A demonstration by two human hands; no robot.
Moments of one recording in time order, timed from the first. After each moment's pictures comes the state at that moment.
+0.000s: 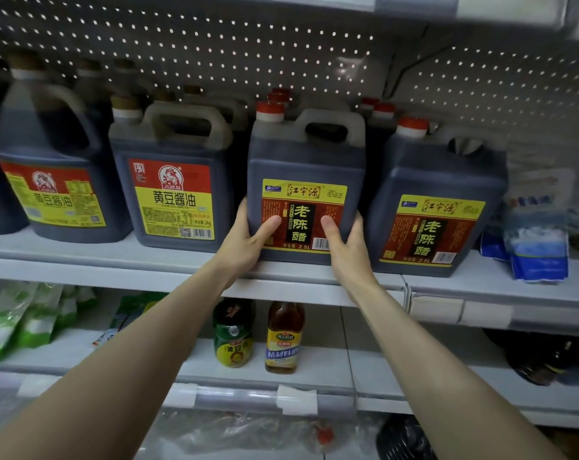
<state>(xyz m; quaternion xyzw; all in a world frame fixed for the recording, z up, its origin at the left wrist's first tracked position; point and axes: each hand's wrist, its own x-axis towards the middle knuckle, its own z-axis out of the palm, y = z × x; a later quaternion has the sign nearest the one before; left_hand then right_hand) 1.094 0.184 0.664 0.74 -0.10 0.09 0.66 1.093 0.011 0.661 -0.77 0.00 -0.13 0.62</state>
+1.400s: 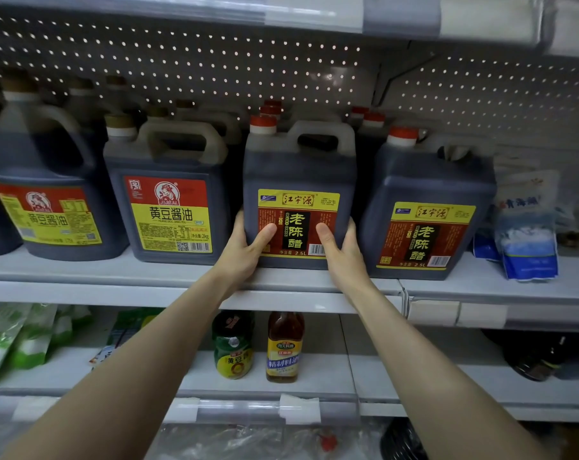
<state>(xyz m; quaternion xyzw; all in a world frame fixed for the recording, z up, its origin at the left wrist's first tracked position) 1.100 0.183 0.667 0.74 -0.07 0.08 0.67 1.098 0.013 0.664 -0.78 0.02 -0.11 0.61</state>
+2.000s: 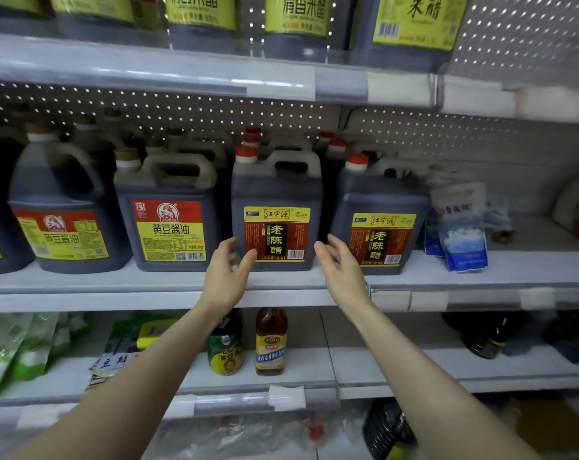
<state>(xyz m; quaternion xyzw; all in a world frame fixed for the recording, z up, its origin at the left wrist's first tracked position) 1.033 0.181 0.688 0.81 -0.01 0.13 0.58 1.020 -0.007 0.698 -0.80 0.02 -0.12 0.59</state>
